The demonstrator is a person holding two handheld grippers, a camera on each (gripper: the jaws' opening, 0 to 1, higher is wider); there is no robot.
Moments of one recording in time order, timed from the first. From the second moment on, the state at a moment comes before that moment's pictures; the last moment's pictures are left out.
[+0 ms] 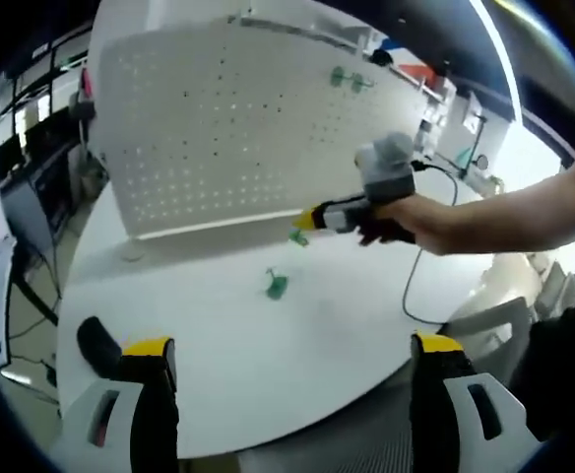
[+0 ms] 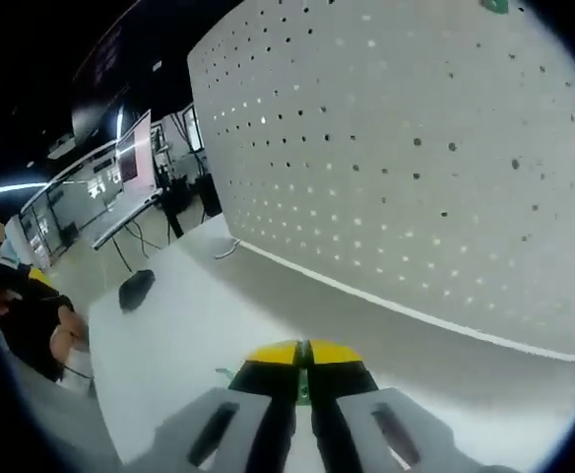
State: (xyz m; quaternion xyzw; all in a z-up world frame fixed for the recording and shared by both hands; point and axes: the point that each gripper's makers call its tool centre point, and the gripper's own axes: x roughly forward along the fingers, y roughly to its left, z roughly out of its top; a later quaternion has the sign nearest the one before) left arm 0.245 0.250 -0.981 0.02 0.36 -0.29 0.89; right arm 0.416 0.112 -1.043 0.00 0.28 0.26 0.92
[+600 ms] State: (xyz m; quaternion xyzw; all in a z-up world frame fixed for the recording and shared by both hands) left arm 0.254 0.237 -0.951 0.06 0.31 -0.31 0.89; right arm 0.363 0.084 -0.959 0.11 0.22 0.23 0.94
